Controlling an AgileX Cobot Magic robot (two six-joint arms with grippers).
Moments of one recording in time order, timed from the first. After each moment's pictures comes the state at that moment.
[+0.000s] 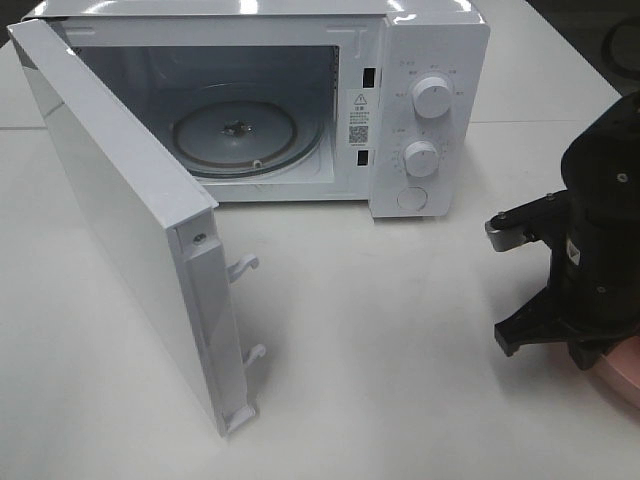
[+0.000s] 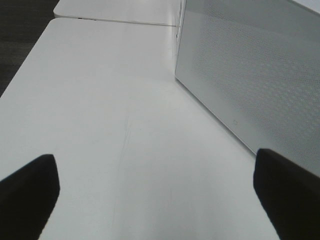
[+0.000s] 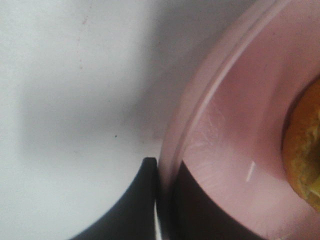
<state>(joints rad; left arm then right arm) 0.10 0.00 -0.50 -0.11 1.04 0.03 0.39 1.69 -0.77 -0.37 0.75 0.44</state>
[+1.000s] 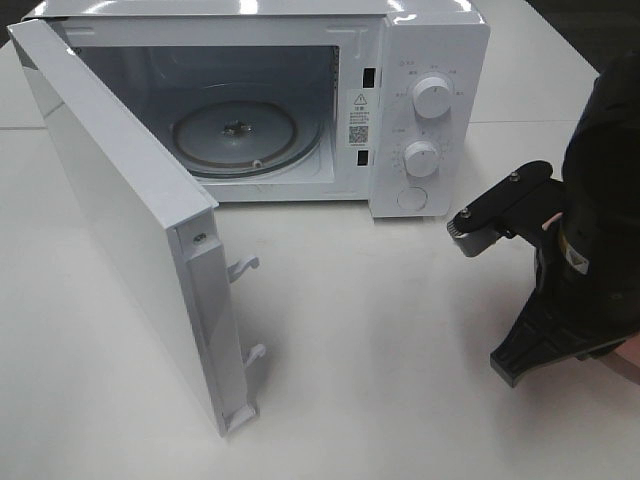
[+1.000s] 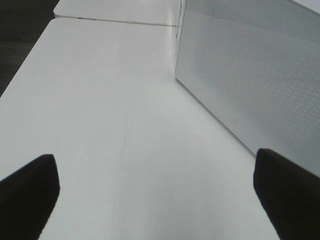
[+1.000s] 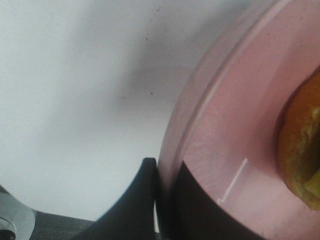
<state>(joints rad) 0.10 0.00 -0.50 -0.11 1.04 0.03 0.68 1.49 -0.77 -0.44 0.95 0.45</state>
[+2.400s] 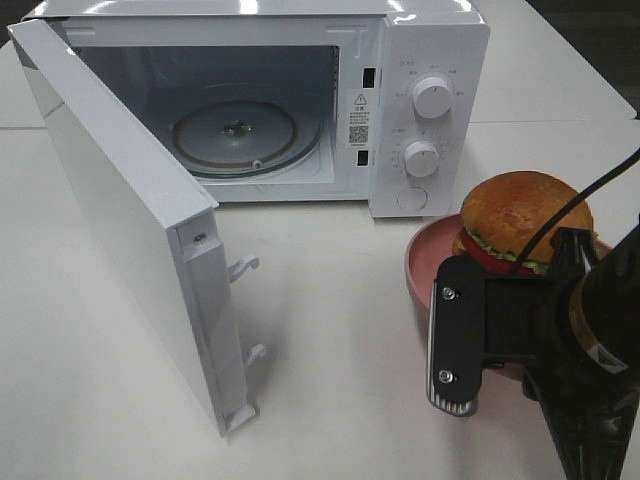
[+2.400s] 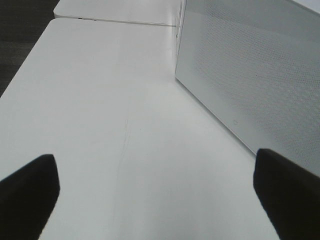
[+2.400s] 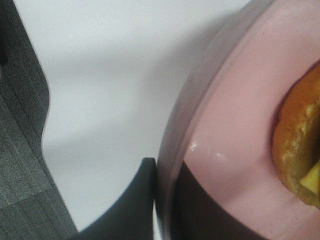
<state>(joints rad) 0.10 0.00 -0.50 -0.11 1.04 0.03 0.93 1.32 -0.61 -0.48 0.78 -0.10</state>
